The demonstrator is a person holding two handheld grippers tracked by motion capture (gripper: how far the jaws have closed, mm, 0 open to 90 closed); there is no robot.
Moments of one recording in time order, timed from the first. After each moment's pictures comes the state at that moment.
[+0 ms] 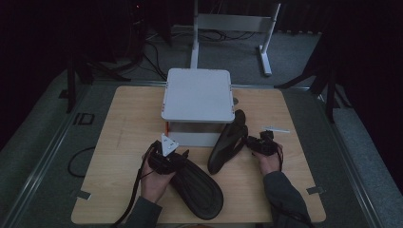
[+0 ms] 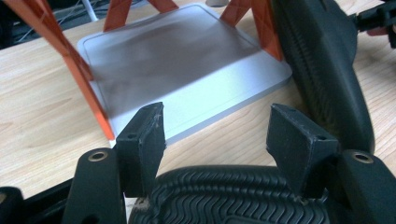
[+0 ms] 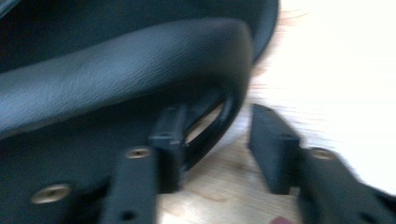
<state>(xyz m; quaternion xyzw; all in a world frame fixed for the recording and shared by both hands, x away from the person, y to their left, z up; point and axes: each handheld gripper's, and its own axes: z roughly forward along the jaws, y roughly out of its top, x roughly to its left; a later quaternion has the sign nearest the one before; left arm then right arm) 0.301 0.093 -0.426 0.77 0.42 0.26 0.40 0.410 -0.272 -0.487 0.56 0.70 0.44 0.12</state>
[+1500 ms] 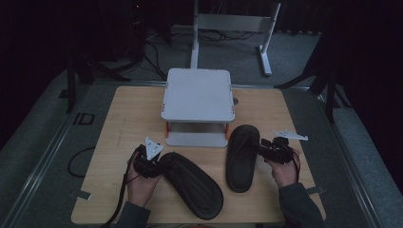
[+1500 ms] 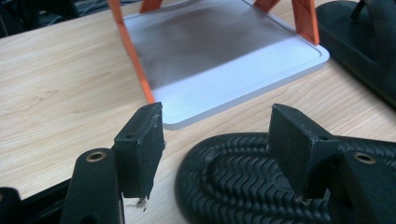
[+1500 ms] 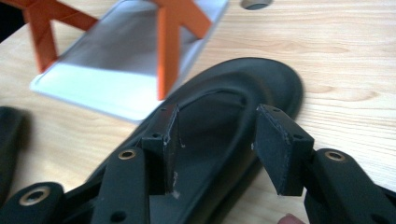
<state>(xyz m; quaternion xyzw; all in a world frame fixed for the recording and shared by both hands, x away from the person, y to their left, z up) 0.291 0.131 -0.435 0.76 0.45 0.28 0.39 0.353 -0.289 -0.440 0.52 0.71 0.44 0.17</state>
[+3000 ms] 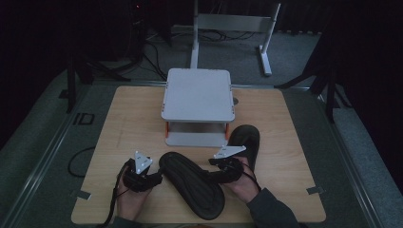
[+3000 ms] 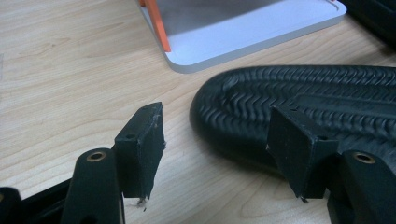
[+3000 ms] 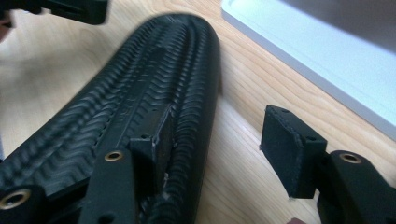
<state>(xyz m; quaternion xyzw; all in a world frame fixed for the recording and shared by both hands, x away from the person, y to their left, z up) 0.260 0.154 -0.459 0.76 0.47 0.26 0.37 0.312 -0.141 -0.452 0.30 0.86 0.40 0.08</state>
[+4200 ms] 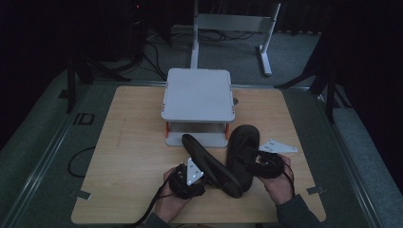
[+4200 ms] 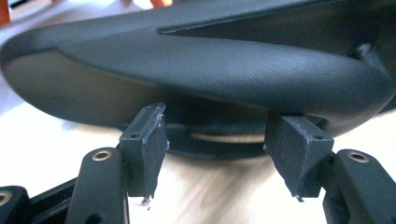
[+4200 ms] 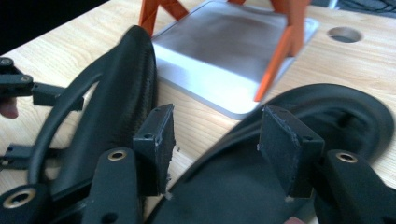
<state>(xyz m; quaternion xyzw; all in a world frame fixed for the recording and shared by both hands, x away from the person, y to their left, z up) 0.258 0.030 -0.454 0.83 0.31 0.23 0.40 0.295 -0.242 -0.409 0.40 0.77 0.45 0.18</state>
